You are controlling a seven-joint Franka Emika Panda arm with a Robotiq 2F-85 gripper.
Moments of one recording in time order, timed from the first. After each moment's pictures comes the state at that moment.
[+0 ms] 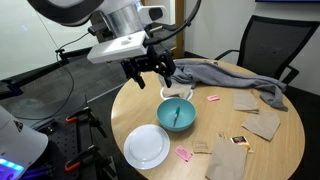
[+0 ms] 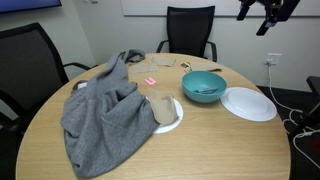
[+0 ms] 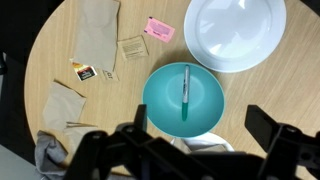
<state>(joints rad) -0.07 -0.16 -0.22 -2.66 -0.33 2.73 -0.71</state>
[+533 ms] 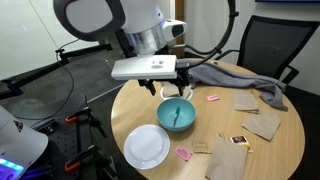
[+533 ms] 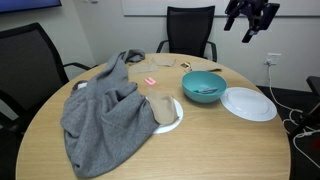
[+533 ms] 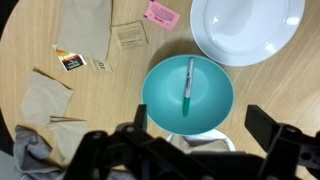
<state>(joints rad) -0.07 0.02 -0.24 -2.55 0.07 2.78 -1.15</state>
